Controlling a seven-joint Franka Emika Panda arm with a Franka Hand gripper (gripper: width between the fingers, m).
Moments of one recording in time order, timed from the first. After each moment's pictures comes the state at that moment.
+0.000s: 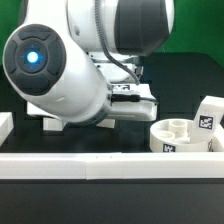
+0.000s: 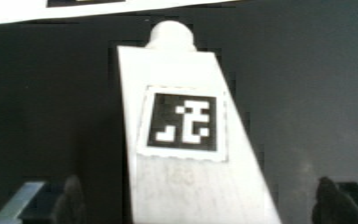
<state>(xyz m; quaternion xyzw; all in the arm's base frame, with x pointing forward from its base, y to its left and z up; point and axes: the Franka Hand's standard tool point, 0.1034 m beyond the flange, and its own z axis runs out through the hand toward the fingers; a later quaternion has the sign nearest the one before) 0.506 -0.035 0.010 -0.88 0.11 0.45 0.09</state>
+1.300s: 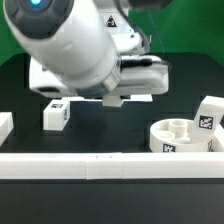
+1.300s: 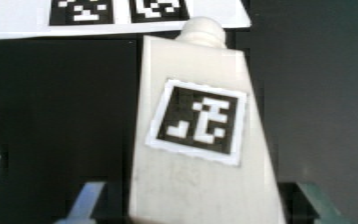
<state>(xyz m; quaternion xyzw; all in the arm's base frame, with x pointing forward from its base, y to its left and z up) 0.529 -0.024 0.057 -0.90 0.08 0.42 0.10</state>
